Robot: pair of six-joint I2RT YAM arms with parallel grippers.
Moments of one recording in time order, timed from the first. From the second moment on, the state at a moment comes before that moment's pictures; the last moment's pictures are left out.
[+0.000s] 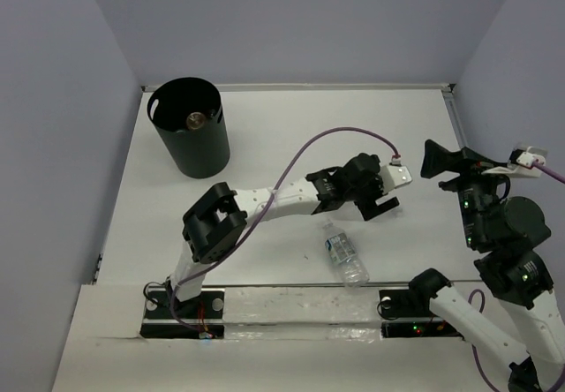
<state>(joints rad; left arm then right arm) -1.12 1.97 1.55 -0.12 0.03 0.20 0.53 0.49 0.98 -0.31 0.54 0.27</state>
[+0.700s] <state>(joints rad) -1.11 2.27 1.76 -0.31 0.06 0.32 0.52 0.49 1.03 -0.42 0.49 0.27</state>
